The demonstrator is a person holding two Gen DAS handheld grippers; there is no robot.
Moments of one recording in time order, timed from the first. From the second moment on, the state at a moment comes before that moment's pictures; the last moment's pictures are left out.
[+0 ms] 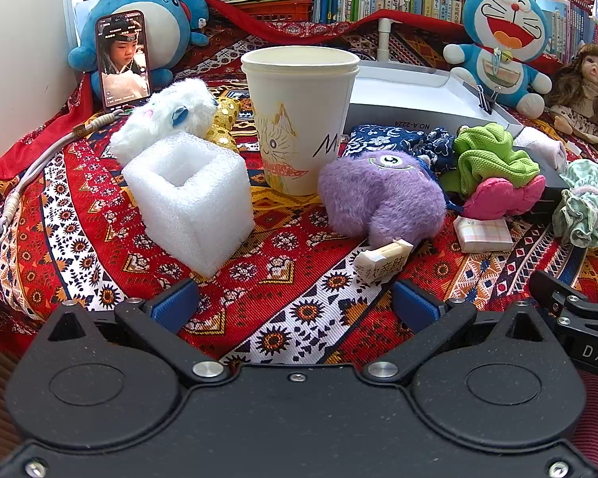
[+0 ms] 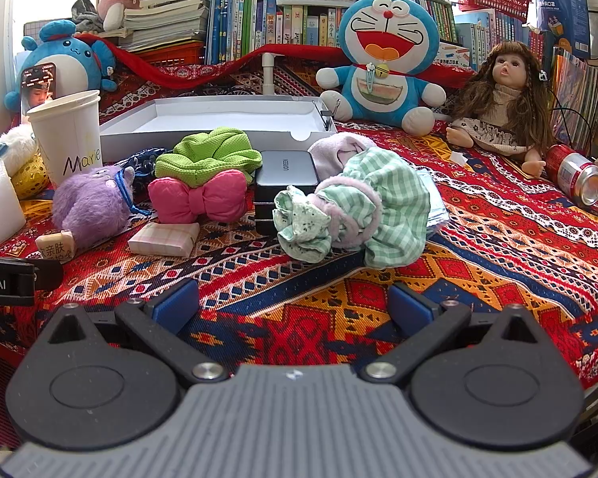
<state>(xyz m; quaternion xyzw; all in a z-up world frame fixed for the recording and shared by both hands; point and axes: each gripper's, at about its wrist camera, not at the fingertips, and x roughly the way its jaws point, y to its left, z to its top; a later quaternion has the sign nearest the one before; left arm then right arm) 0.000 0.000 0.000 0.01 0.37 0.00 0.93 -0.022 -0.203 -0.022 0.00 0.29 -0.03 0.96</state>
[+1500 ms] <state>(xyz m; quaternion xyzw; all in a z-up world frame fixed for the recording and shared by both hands) -0.019 0.011 0.017 -0.05 0.31 -0.08 0.95 -0.043 -0.197 -0.012 0.02 0.23 0.01 0.97</state>
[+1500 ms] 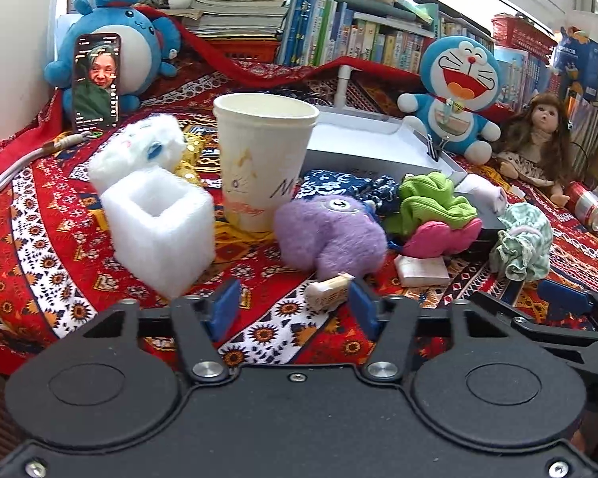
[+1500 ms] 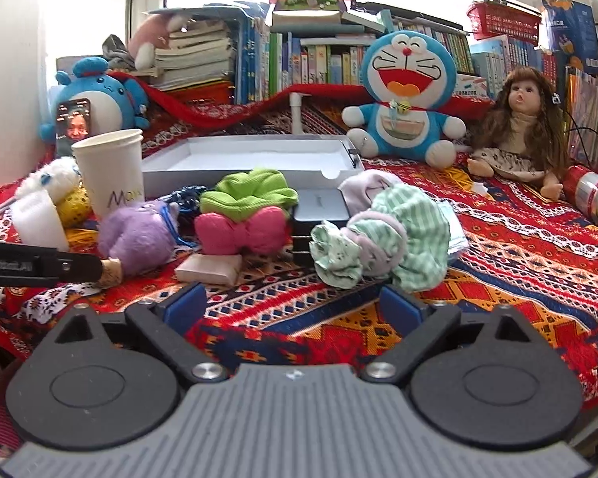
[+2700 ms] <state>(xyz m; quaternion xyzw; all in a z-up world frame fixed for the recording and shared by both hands) -0.010 0.021 0.008 -0.01 0.30 -0.04 0.95 -0.020 -0.168 -0.010 0.02 0.23 0.08 0.97</state>
